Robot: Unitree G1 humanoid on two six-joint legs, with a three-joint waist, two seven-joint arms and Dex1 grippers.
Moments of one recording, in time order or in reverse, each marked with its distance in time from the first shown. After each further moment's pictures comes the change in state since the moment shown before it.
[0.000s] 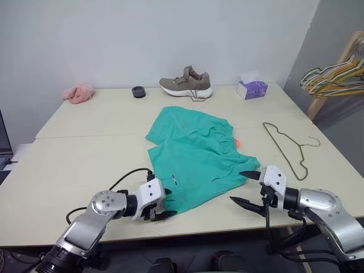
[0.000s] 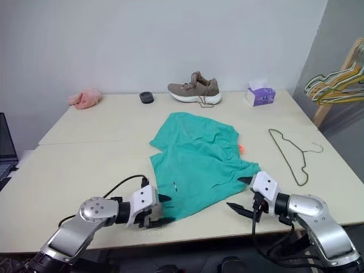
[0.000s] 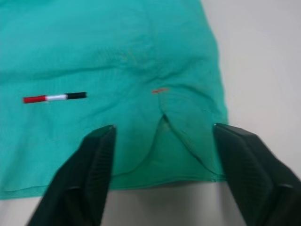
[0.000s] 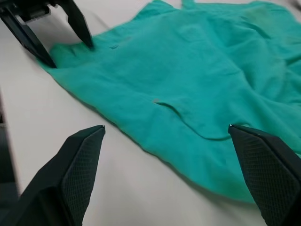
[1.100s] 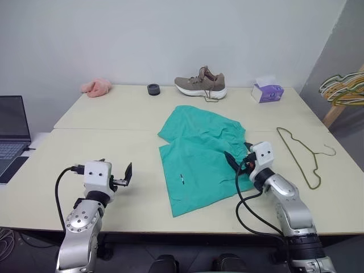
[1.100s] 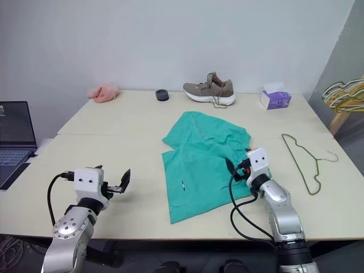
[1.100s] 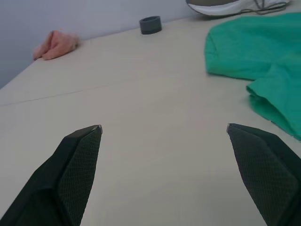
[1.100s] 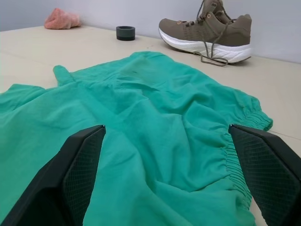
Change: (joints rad) left arm 0.179 -0.381 0.474 -0.060 -0.049 -0.036 0.597; right arm -0.186 0.451 -0.047 0.301 -0.083 -0.061 -0.438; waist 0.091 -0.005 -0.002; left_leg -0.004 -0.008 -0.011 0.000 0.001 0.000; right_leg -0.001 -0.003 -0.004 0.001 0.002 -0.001
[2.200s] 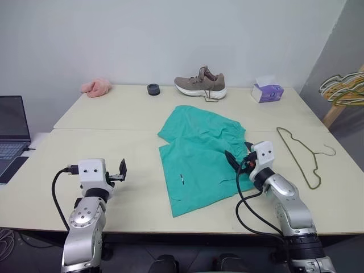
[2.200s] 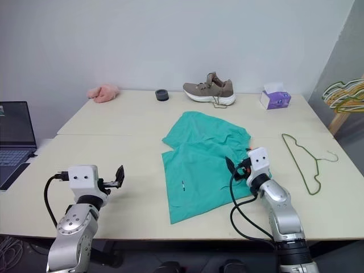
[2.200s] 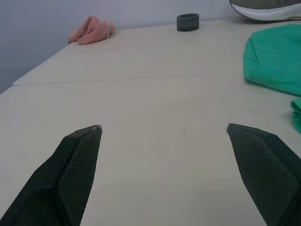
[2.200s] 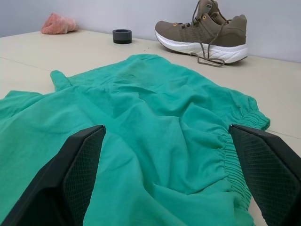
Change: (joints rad) left arm -0.047 -0.079 0.050 -0.002 0.026 0.058 0.218; right arm -0.002 0.014 -0.001 0.000 0.016 0.000 -0.047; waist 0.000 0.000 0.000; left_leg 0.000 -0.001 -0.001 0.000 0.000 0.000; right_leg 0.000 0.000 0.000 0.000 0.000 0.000
